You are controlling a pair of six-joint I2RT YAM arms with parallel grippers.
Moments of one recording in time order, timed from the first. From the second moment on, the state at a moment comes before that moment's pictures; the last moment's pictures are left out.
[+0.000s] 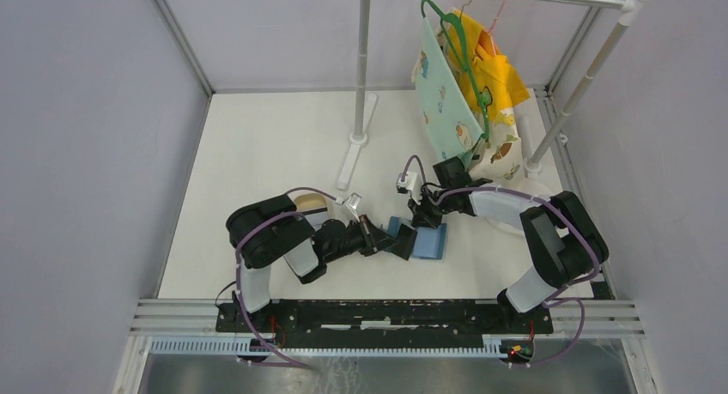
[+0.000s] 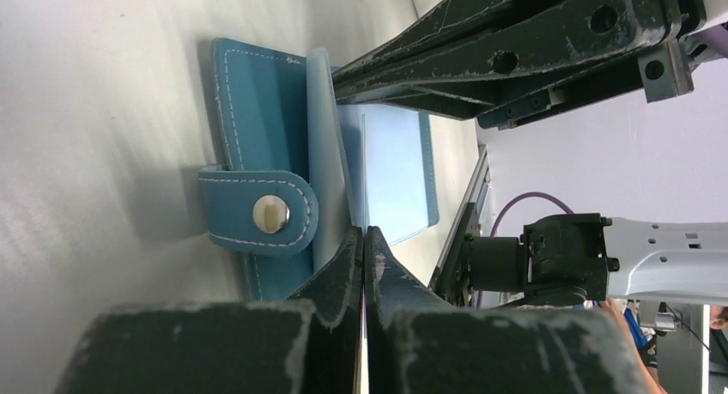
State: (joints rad) left arm -0.90 1.92 0.31 1.37 0.16 -1.14; right arm 0.46 1.61 0.78 -0.23 -0.62 -0.58
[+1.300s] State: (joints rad) left arm -1.00 1.81 0.54 0.88 -0.01 -1.02; right arm 0.44 1.31 0.63 -0.50 -0.25 -0.94
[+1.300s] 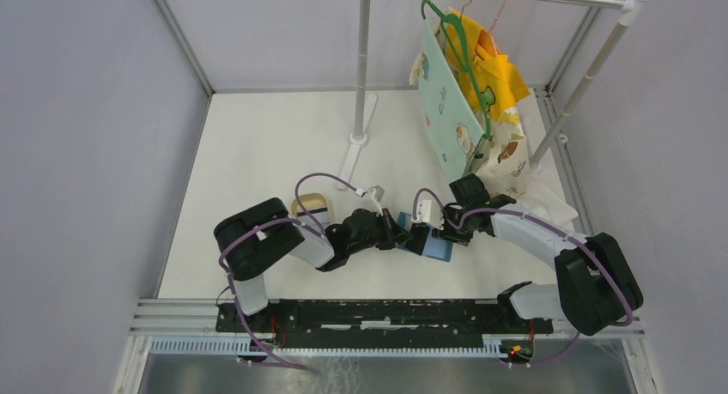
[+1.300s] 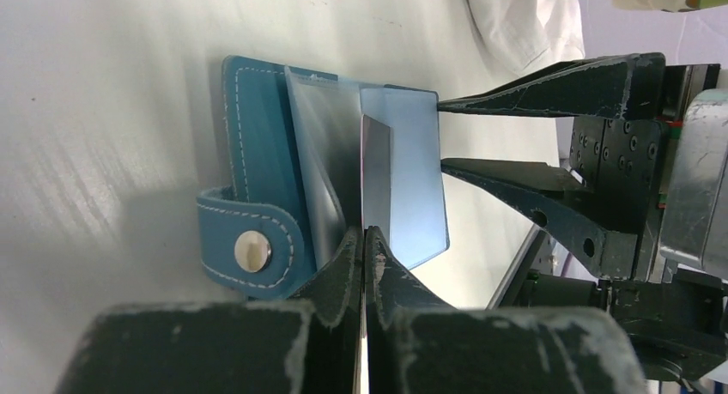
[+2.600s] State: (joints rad) left arm -1.02 1.81 0.70 0.64 -0.05 -0.93; right arm 0.44 1.34 0.64 -0.51 -0.25 -0.94
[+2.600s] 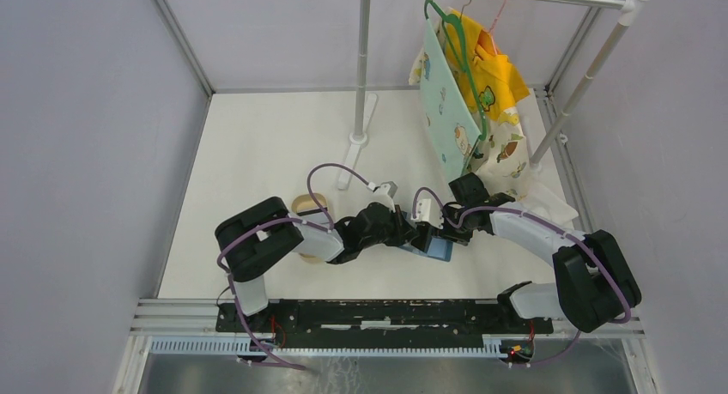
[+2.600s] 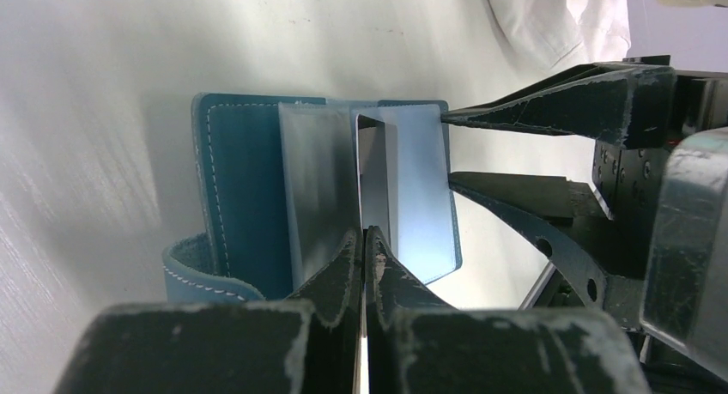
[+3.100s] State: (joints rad) left arm -1.03 1.85 0.70 0.66 -0.06 -1.00; right arm 0.44 1.34 0.64 -0.51 -0.26 -0.94
